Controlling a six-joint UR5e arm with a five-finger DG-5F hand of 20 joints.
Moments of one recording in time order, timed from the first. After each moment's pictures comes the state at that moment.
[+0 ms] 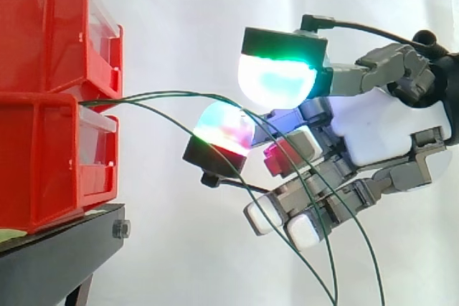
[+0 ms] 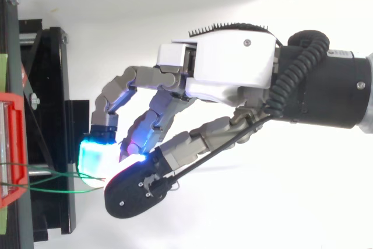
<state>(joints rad) 0.16 -2.32 -0.93 -3.29 -1.32 0.08</state>
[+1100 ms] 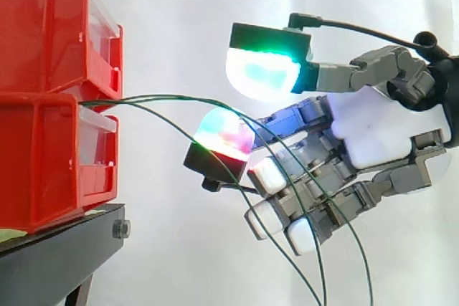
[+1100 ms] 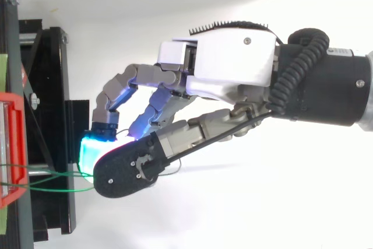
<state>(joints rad) 0.16 -2.32 -0.94 -3.28 -1.32 0.07</state>
